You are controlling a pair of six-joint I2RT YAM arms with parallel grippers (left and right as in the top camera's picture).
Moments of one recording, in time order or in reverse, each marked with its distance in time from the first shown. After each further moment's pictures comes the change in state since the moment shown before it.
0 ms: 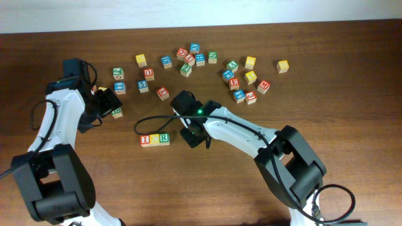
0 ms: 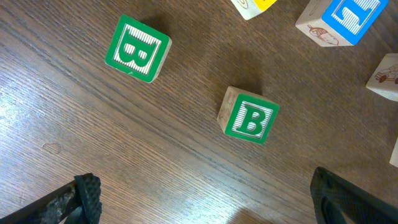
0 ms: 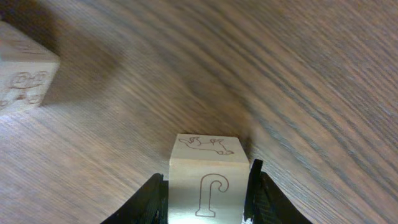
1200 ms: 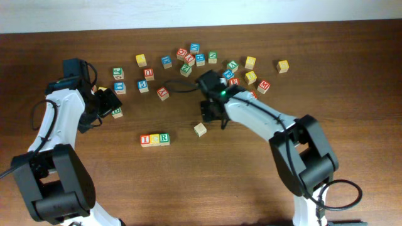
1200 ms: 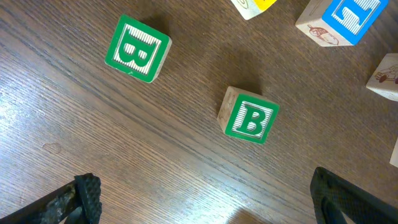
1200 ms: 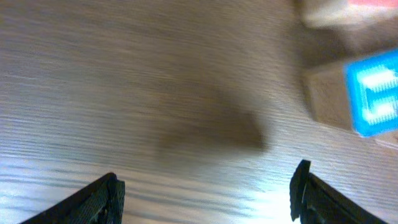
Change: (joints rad) left arm 0.000 0.000 0.000 0.000 0.000 0.000; right arm -0.205 0.000 0.002 0.049 0.143 0.301
